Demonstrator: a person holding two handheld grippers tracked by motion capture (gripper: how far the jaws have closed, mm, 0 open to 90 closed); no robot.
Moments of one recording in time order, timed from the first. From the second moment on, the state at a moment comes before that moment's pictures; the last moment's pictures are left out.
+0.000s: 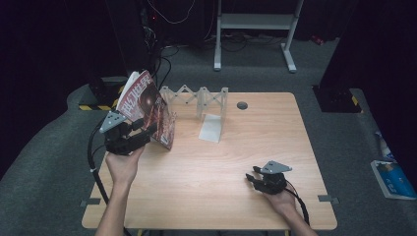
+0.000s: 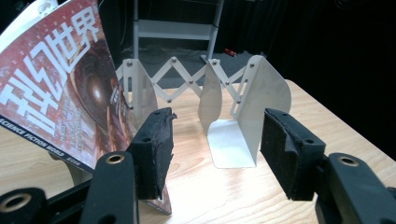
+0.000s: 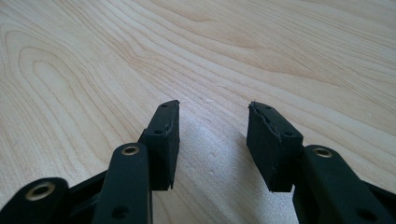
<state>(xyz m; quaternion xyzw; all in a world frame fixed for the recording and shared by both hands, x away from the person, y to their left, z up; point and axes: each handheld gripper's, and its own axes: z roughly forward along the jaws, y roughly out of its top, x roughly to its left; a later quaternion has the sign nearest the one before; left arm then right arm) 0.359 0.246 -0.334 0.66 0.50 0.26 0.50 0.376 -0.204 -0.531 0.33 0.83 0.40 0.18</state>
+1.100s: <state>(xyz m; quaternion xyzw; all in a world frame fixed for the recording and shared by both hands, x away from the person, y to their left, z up) 0.341 0.214 -0.351 0.70 0.46 0.22 0.50 0.376 -0.203 -0.531 0.34 0.83 0.40 0.18</state>
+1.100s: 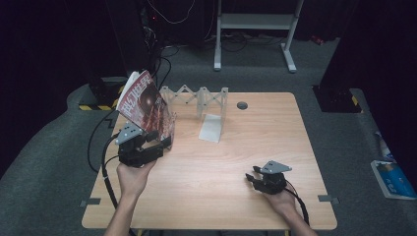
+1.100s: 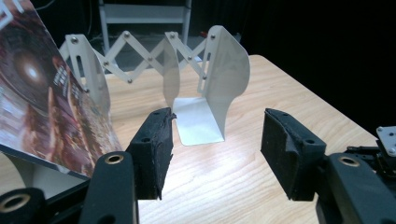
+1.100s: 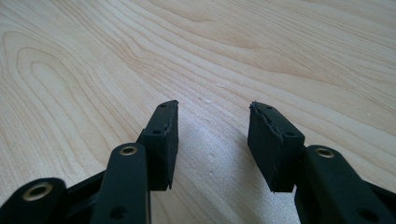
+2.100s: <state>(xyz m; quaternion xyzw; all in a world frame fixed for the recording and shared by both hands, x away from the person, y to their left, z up) 0.341 0.192 -0.394 0.71 0.47 0.18 0.49 0.375 -0.203 -0.532 0.34 0.83 0.40 0.18</state>
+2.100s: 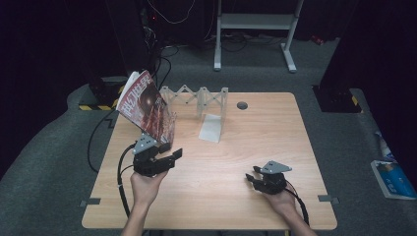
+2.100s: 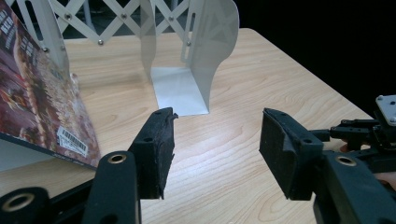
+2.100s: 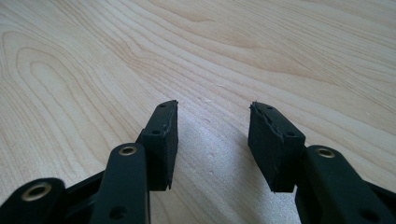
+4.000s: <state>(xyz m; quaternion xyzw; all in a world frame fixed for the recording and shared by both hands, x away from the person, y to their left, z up) 0.379 0.131 -0.471 0.74 0.49 0.16 0.43 0.375 -0.203 -0.532 0.34 0.83 0.40 0.18</state>
